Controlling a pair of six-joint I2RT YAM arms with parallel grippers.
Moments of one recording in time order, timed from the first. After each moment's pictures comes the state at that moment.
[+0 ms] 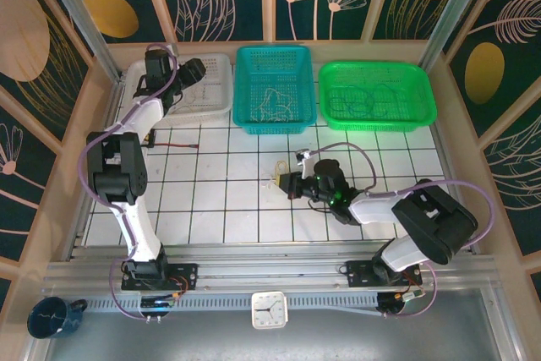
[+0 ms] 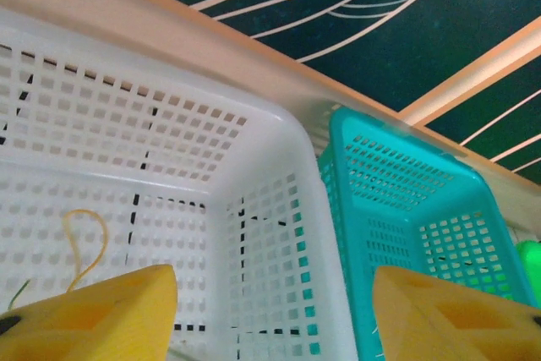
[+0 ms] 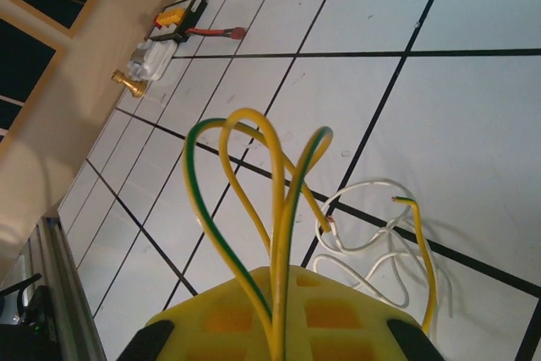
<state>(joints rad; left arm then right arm) -0.04 1.96 1.52 0.01 0.28 -0.55 0.73 1.46 0.39 0.68 -0.31 0.63</state>
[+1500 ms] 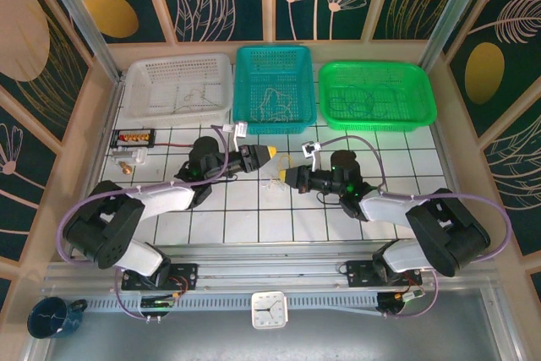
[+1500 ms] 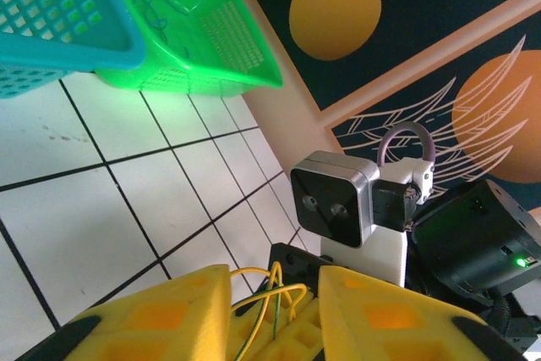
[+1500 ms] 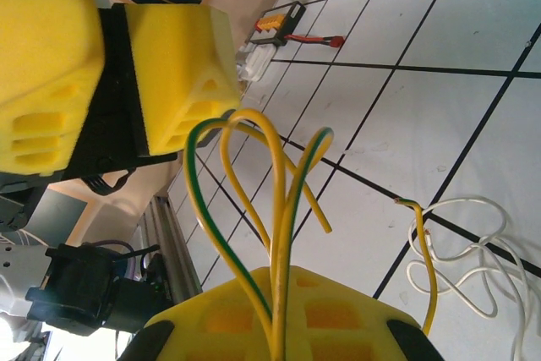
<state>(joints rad) -0.60 1.49 0.58 0.80 0.57 -0.91 0.60 1.37 0.39 0.70 -0.63 0.70</state>
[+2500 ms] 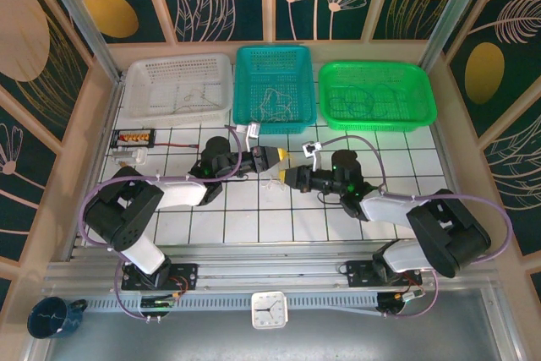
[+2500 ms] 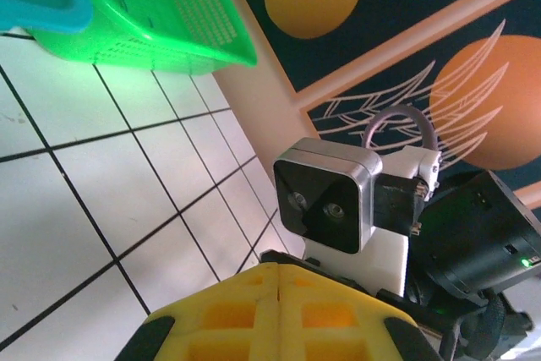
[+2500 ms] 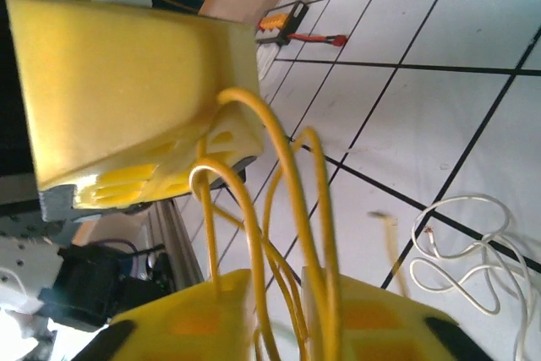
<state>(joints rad) -0.65 1.63 0.64 0.92 0.59 -0.98 0.59 1.35 0.39 0.69 -0.65 0.70</state>
